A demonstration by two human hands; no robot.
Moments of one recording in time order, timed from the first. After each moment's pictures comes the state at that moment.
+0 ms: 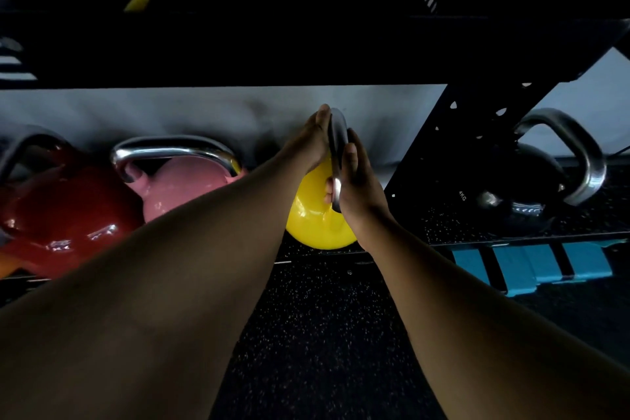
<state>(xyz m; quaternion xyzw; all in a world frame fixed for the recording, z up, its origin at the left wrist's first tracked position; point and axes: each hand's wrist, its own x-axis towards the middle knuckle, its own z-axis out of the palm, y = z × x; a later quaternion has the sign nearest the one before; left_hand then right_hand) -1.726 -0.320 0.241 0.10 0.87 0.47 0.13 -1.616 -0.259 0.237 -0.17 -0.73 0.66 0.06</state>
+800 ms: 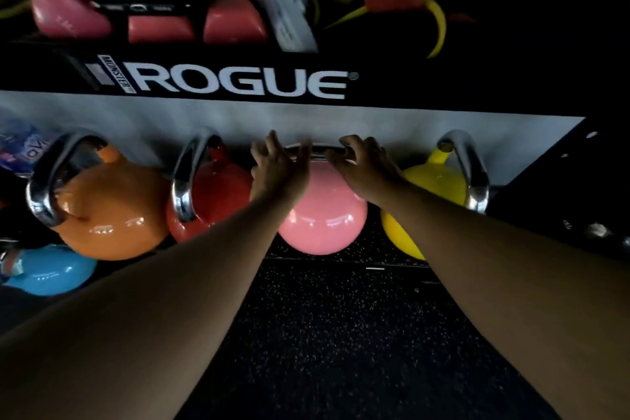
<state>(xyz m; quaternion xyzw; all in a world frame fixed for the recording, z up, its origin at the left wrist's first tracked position) -1.687 -0.572 0.260 -0.11 0.92 0.37 0.03 -1.684 -0.412 0.258 0.00 -0.96 0.28 -0.03</state>
